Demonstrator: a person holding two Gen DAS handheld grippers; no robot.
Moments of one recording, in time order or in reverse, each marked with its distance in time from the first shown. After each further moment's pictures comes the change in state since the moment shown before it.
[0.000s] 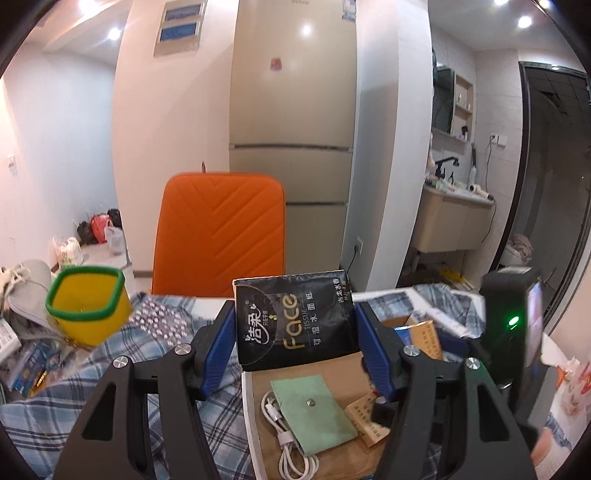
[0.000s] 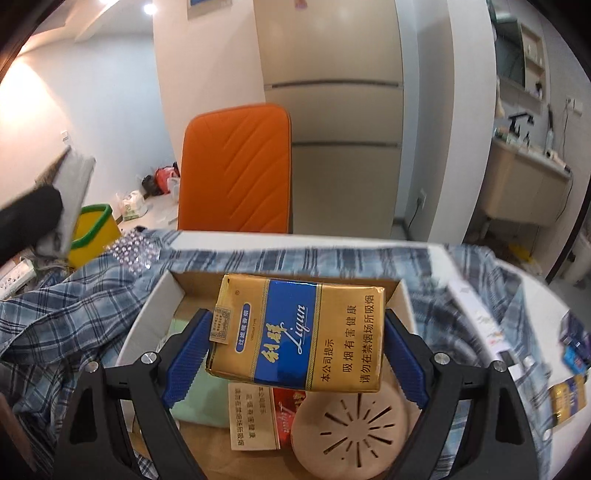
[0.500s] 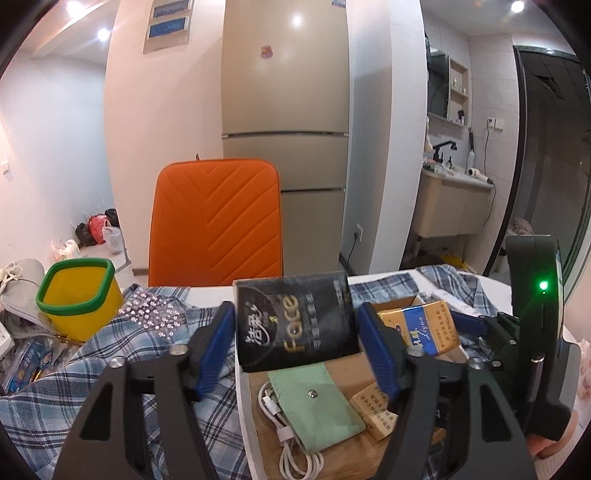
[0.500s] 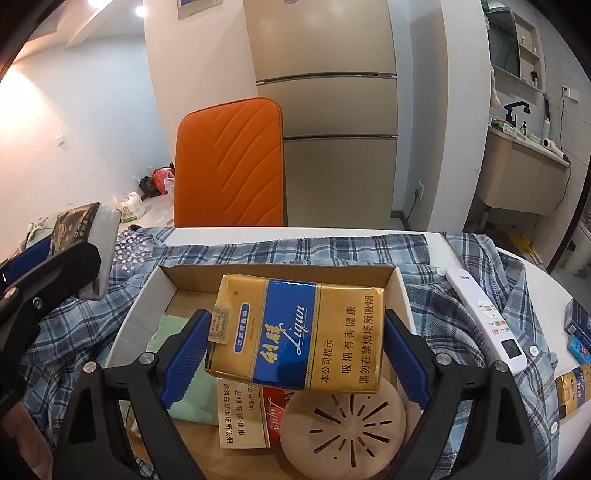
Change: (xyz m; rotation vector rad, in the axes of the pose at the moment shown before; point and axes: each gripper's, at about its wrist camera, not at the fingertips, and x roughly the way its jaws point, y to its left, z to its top) left arm 0.011 -0.008 -0.011 0.036 0.004 -0.009; right arm 0.000 -0.008 -0.001 0.021 0.000 -0.006
